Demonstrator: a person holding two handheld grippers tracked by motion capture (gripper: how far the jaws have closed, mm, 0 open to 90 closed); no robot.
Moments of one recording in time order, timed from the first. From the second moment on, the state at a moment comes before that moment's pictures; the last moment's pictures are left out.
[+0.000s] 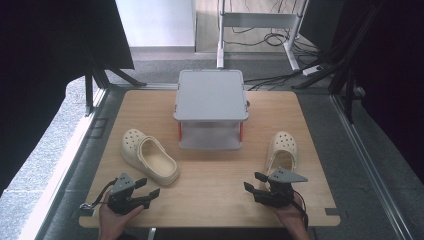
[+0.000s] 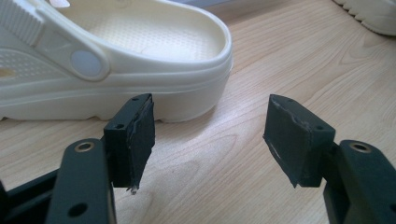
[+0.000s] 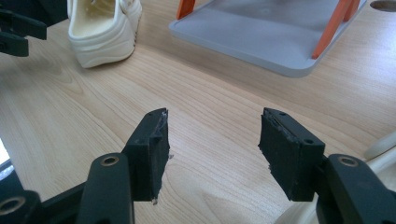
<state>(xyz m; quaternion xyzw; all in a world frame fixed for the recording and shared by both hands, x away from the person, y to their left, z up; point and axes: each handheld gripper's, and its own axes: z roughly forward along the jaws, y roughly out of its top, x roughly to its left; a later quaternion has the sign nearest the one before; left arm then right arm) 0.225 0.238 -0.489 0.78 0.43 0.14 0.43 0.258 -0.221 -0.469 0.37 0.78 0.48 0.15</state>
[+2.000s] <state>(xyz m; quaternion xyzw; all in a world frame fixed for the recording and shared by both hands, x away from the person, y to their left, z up) 0.225 0.247 -0.489 0.78 0.45 0.15 0.41 0.366 -0.028 -0.430 0.23 0.88 0.41 0.07</state>
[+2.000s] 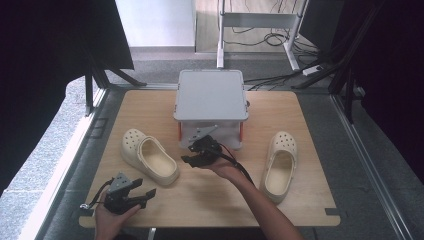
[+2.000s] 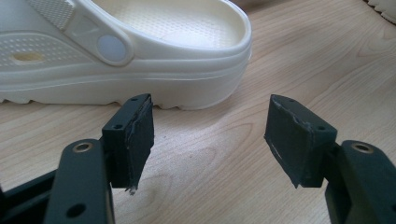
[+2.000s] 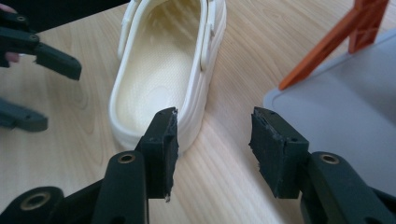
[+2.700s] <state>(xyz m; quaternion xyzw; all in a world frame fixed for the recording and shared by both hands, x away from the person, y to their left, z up) 0.226 0.245 -0.489 0.78 0.45 0.14 0.41 0.385 0.019 -0.443 0.22 0.89 0.39 0.05</state>
